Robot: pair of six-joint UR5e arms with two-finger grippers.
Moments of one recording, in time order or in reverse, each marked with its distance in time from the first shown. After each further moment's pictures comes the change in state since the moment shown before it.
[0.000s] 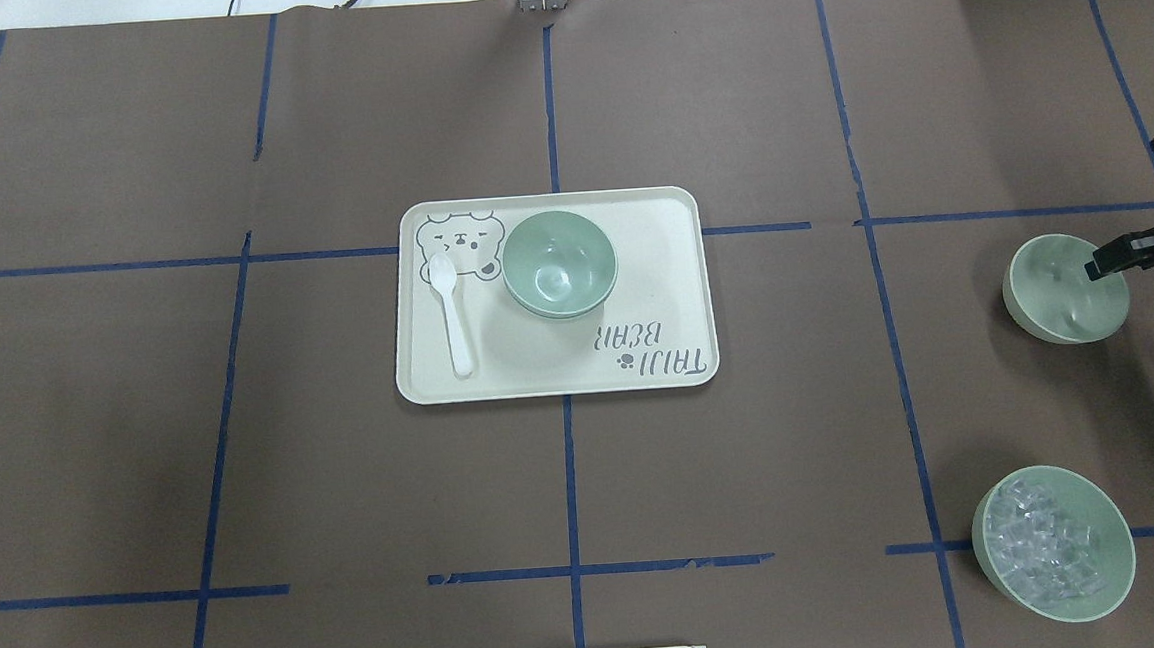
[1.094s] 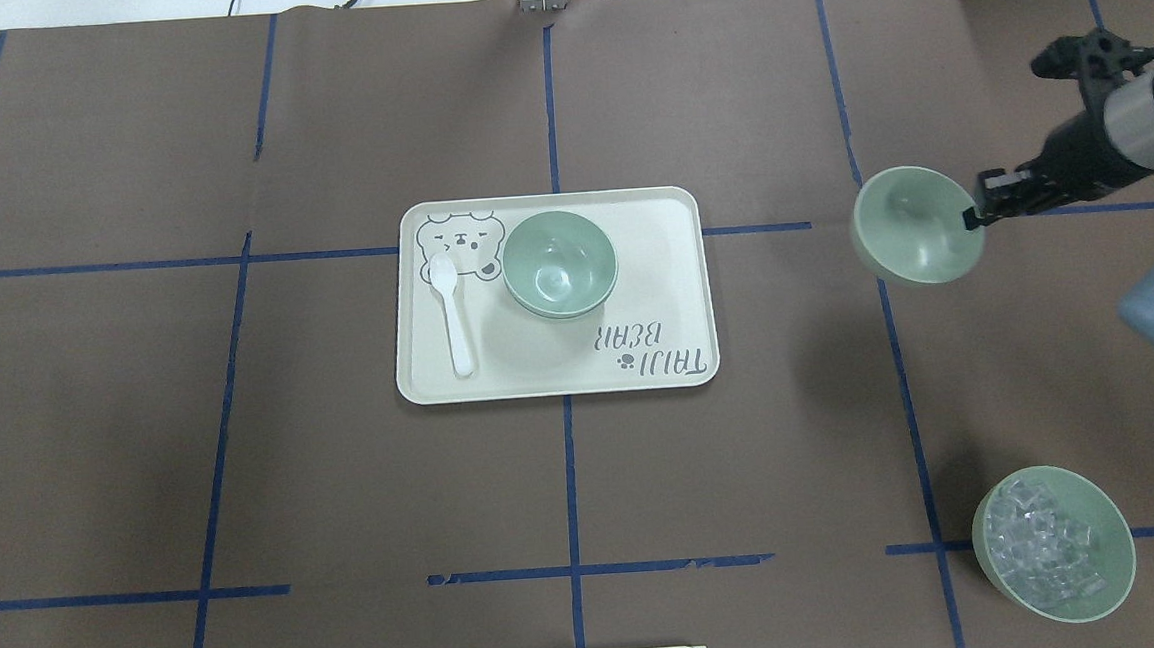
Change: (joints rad) left arm 0.000 0.002 -0.006 0.000 0.000 -0.018; right arm -0.105 0.245 0.238 -0.220 0.080 0.345
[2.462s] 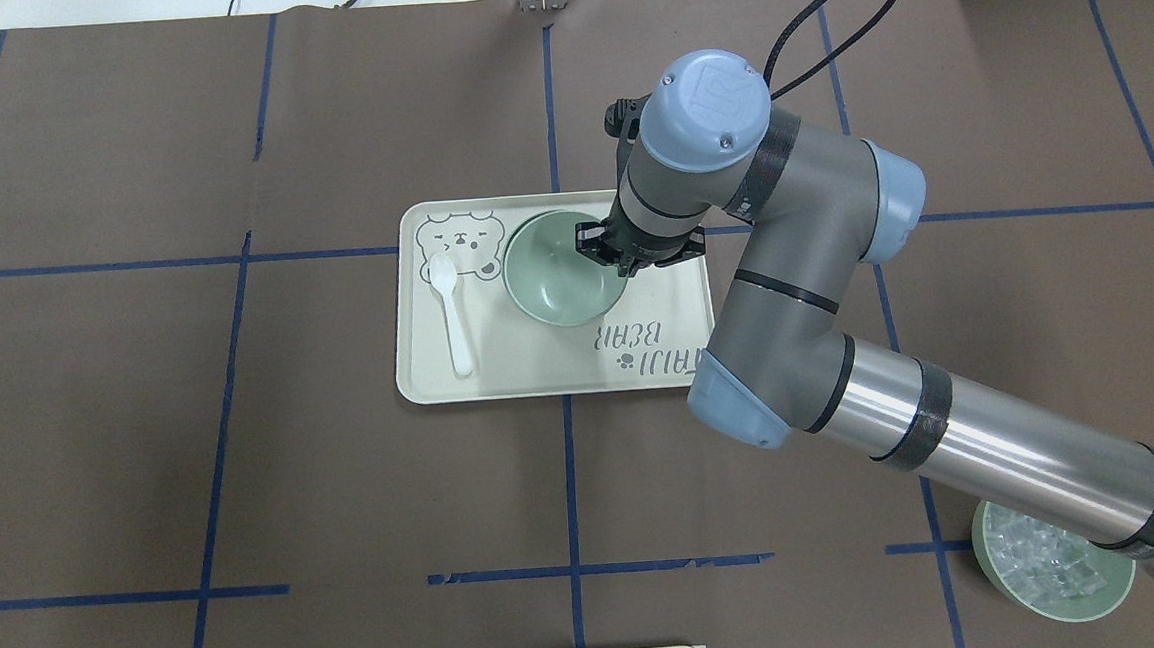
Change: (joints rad) left arm 0.000 0.002 -0.019 -0.001 -0.035 -0.044; right arm -0.389 0.556 -0.206 -0.318 -0.373 0.337
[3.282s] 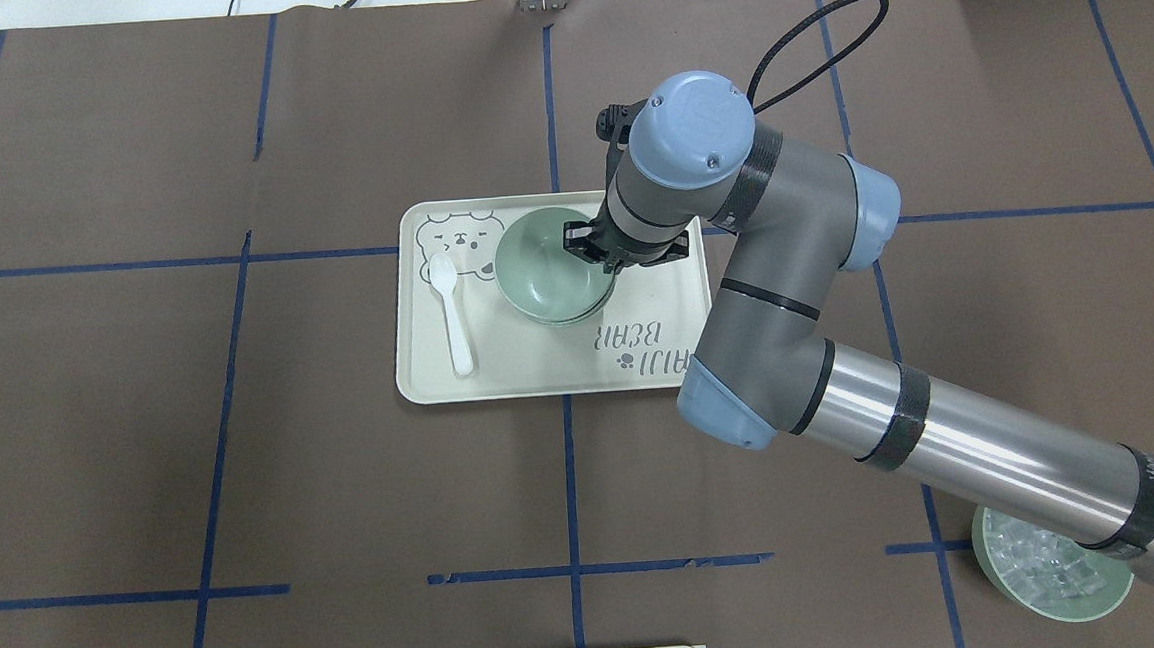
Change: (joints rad) left arm 0.000 0.001 0.001 0.001 -0.002 -0.001; right arm -0.011 0.011 -0.061 0.100 -0.040 0.057
